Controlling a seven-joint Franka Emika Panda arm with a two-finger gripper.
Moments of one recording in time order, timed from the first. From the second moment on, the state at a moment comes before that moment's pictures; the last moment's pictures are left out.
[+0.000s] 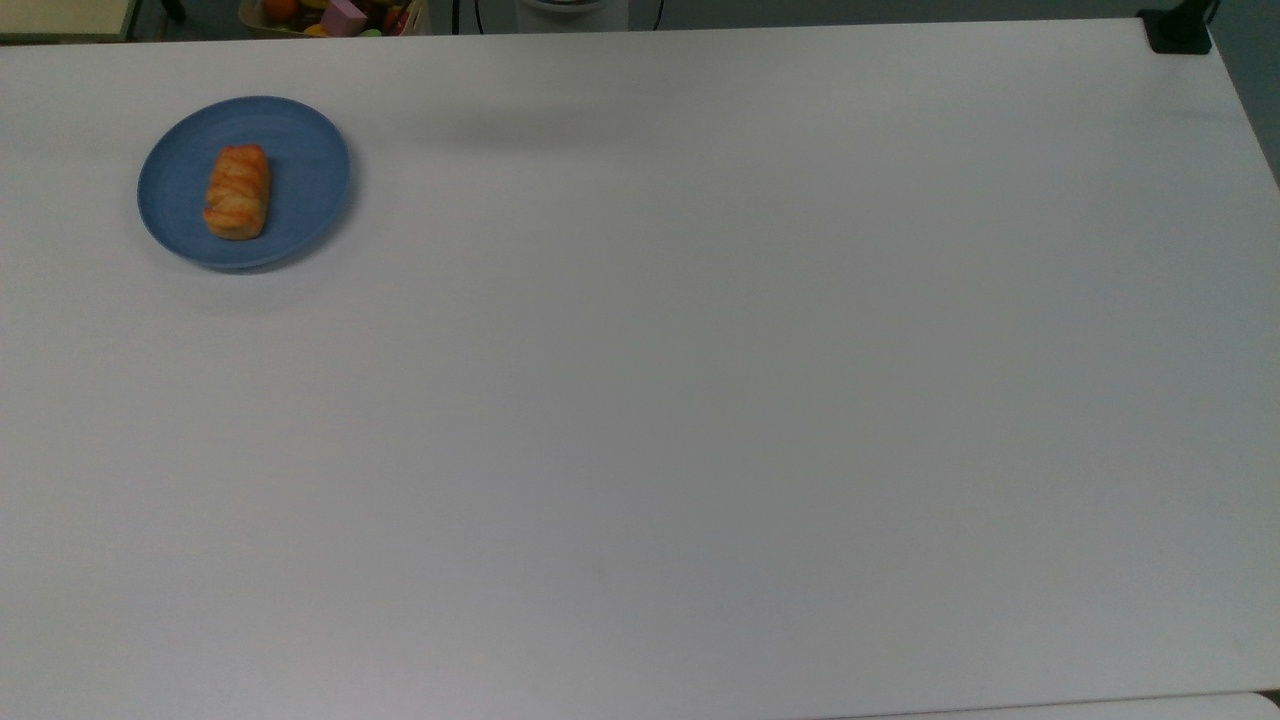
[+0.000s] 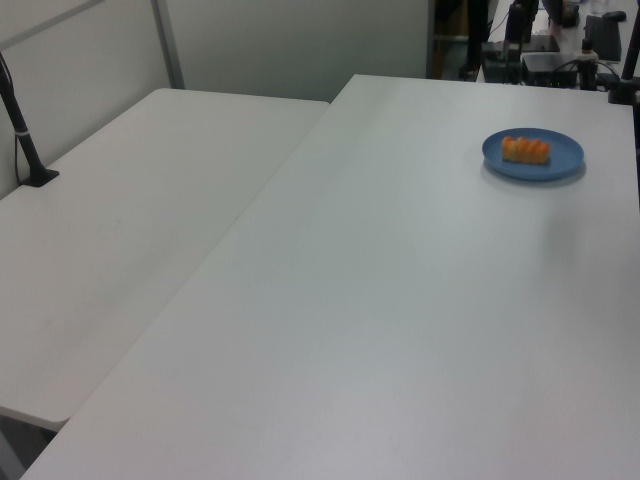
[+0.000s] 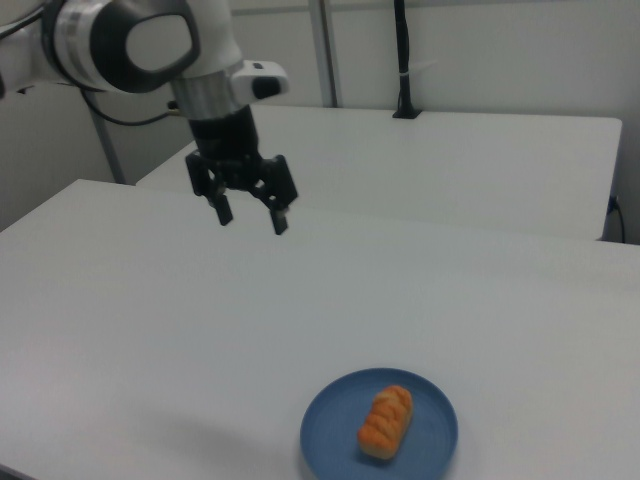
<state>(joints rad) 0.09 -0.05 -0.27 -1.67 -0.07 1.66 -0.19</state>
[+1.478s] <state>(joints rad) -0.17 0.24 -0.30 -1.96 -0.07 2.21 -0.49</state>
